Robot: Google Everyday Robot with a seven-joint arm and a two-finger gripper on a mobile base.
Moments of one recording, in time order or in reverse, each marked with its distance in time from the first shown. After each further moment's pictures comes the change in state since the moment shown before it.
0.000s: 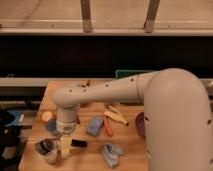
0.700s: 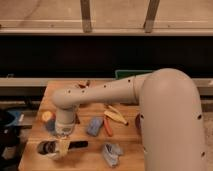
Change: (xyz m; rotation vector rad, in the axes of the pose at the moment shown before) arm -0.011 0.005 0.023 -0.084 -0.011 -0.086
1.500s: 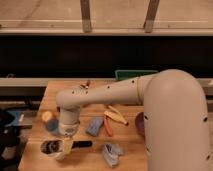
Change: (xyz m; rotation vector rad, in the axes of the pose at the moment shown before) arm 0.015 0.005 0.001 -0.002 0.005 0.038
